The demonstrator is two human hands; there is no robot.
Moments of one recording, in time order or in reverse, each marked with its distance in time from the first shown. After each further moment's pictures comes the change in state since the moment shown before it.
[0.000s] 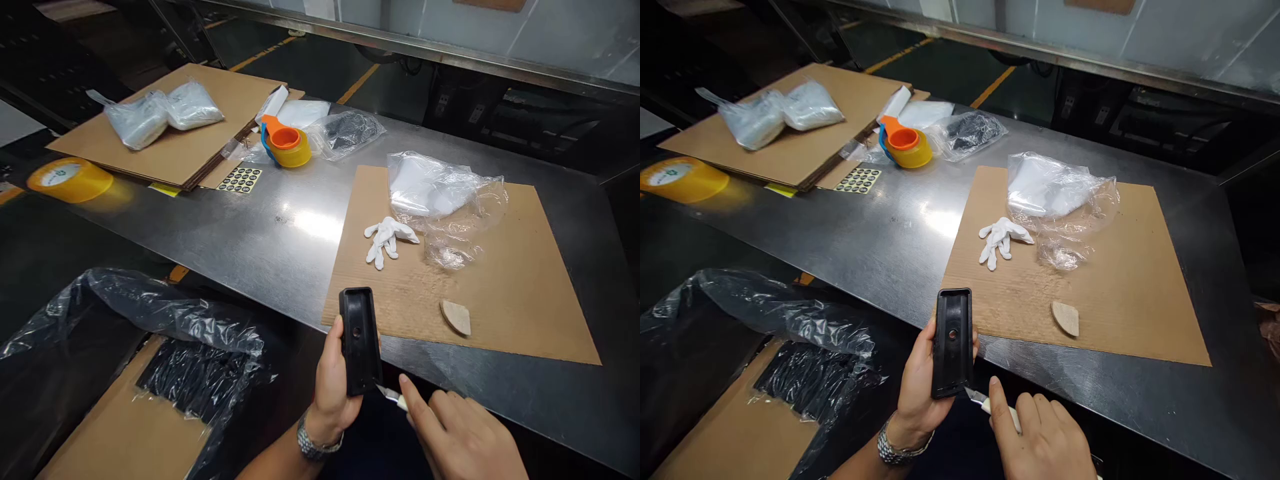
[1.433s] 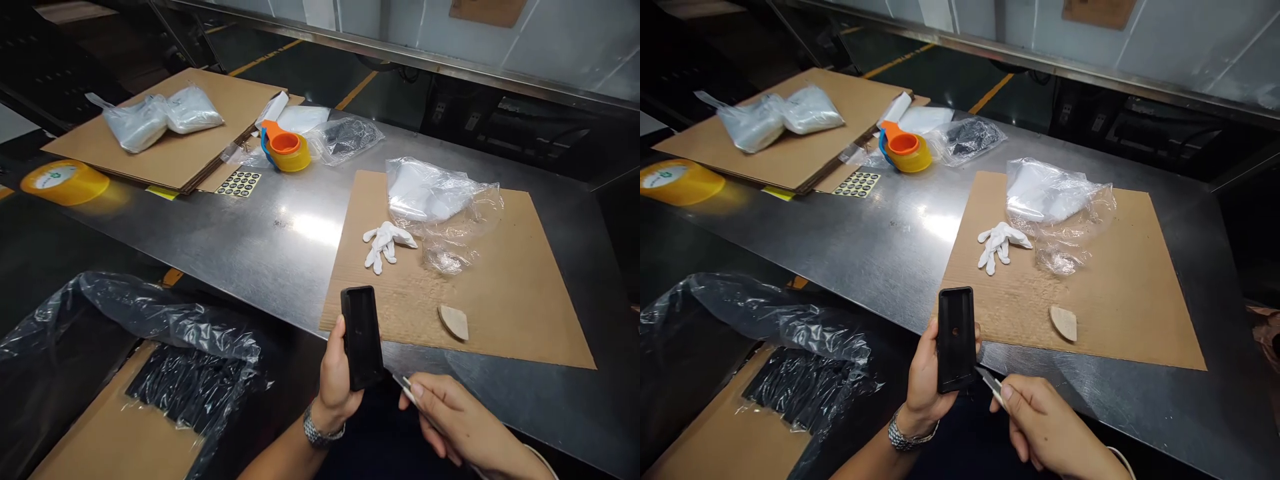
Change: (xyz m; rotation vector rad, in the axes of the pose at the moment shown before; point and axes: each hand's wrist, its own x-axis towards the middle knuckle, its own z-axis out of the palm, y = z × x) left_hand 0.012 -0.002 0.000 -0.011 -0.050 -0.024; right_hand 0.010 0.021 0.017 1.376 -0.782 0.682
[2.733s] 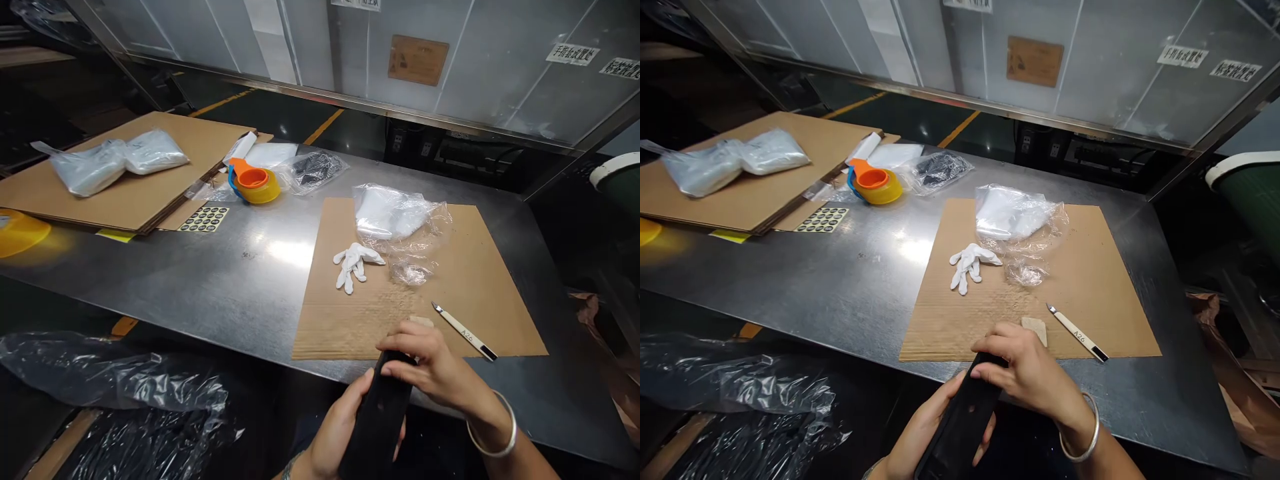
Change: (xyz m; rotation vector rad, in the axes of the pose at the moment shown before) left_hand -0.022 -0.030 0.003 0.300 -0.322 -0.623; right_hand 0.007 -0.035 -0.056 -0.473 0.386 -0.616
